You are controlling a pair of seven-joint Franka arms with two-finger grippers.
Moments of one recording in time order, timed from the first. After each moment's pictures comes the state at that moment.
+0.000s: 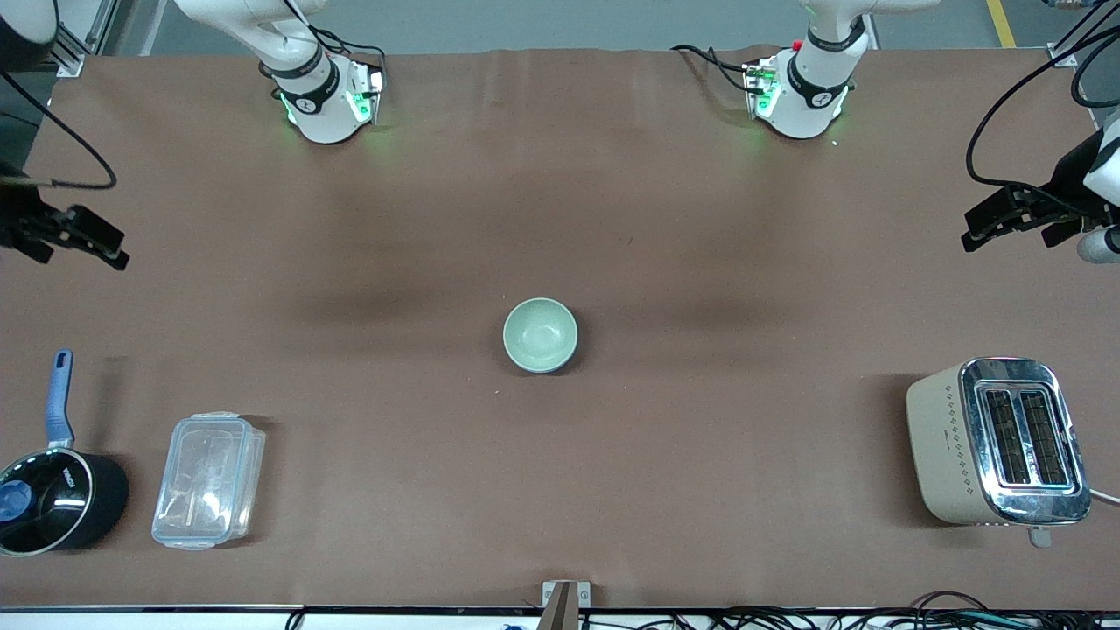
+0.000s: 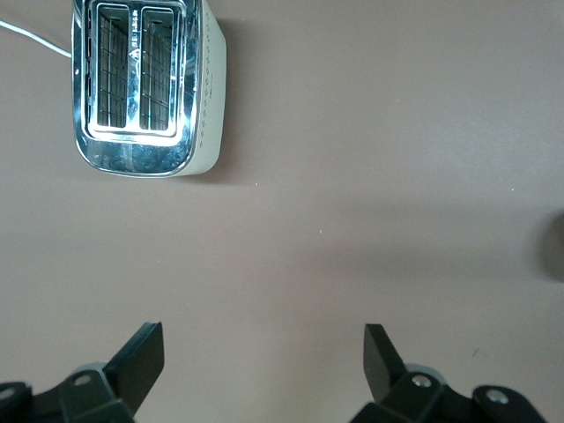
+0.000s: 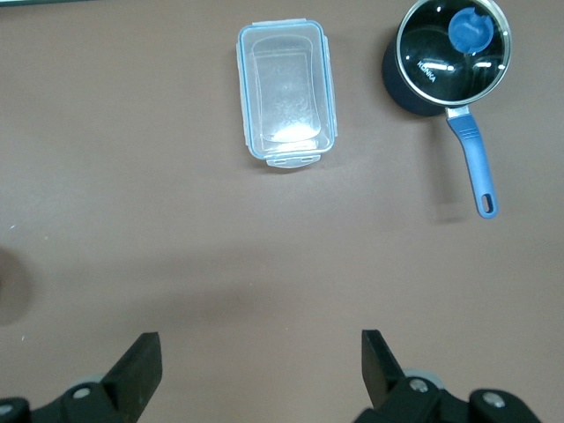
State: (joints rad) left arm -0.05 0.01 0.00 -1.55 0.01 1.59 -0.09; right arm 0.11 -0.08 -0.16 -1.70 -0.04 1.72 0.04
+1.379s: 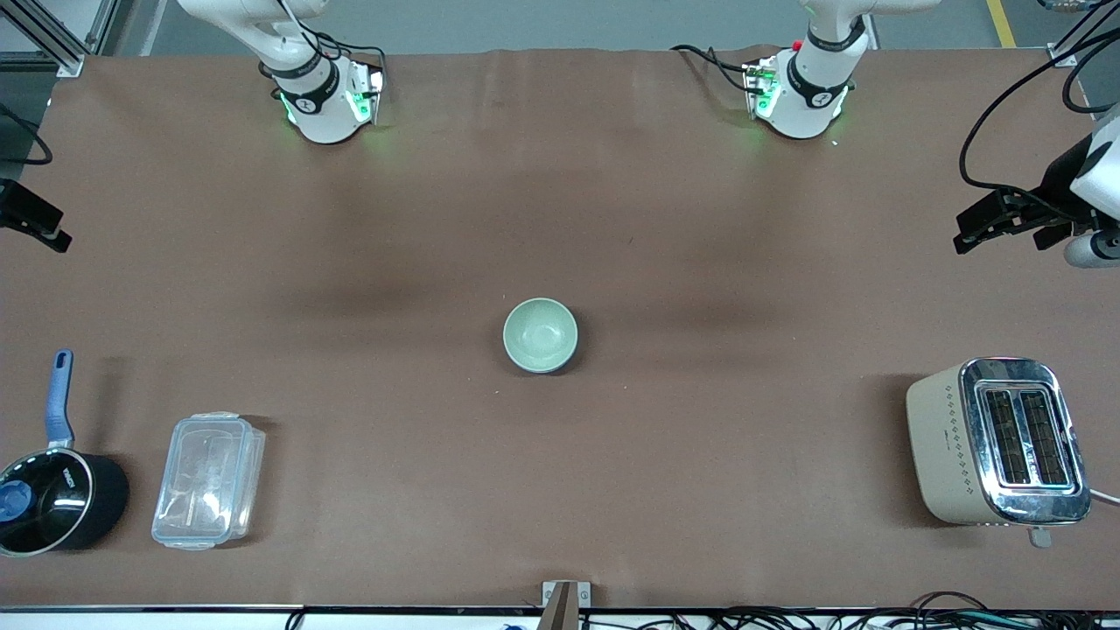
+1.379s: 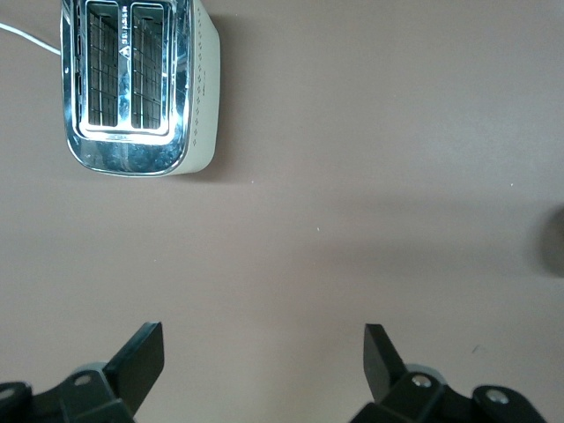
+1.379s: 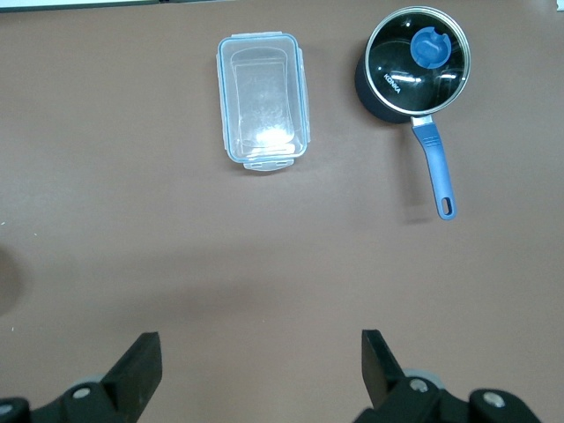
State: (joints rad) left arm -0.06 0.02 -0.01 -1.55 0.01 1.58 -0.09; right arm 0.01 -0.01 -0.11 -1.53 -0.05 1.61 -0.02
